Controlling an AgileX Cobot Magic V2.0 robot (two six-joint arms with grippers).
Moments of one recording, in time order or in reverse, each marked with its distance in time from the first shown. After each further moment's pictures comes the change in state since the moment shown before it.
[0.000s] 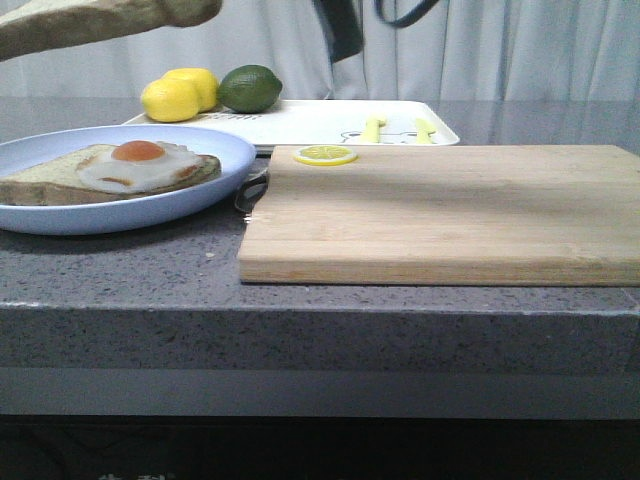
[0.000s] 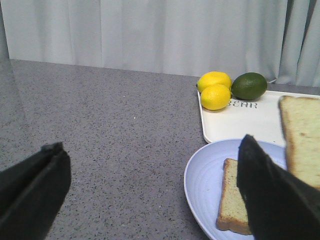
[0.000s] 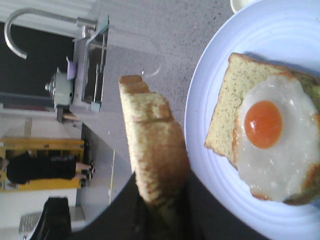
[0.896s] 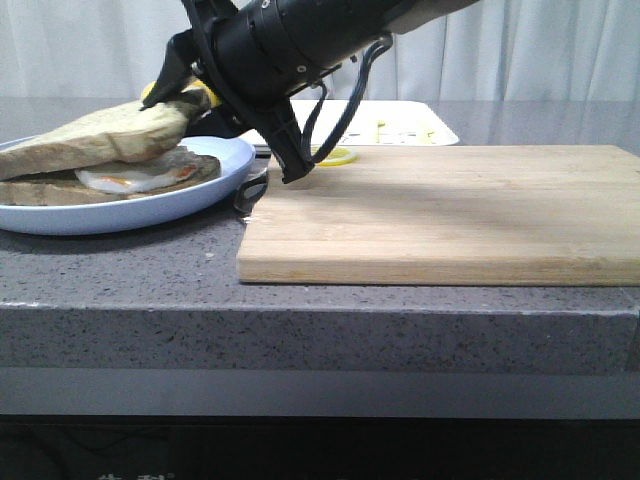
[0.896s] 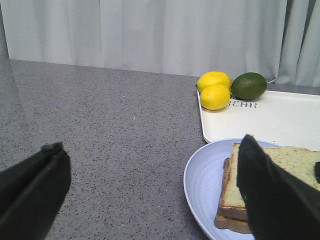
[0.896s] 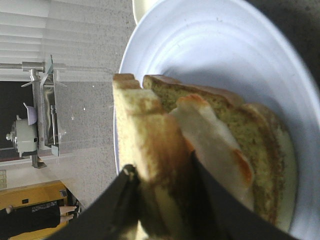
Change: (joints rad) left arm 0.000 0.000 0.000 0.000 0.000 -0.005; right arm 0.075 0.177 -0.016 0.091 -0.182 0.001
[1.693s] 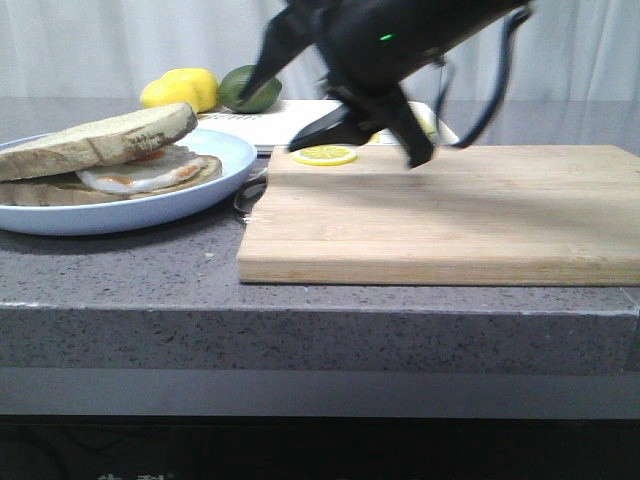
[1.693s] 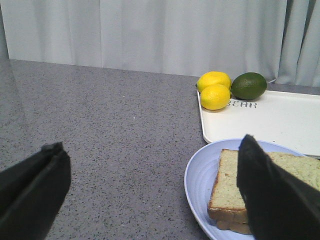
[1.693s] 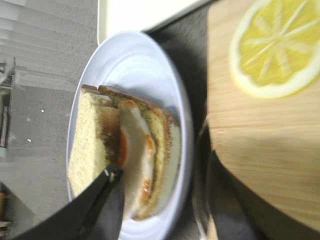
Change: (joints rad) left arm 0.000 0.000 0.000 0.000 0.000 0.000; right arm -0.119 -0.261 0.249 -0.263 -0.014 -0.012
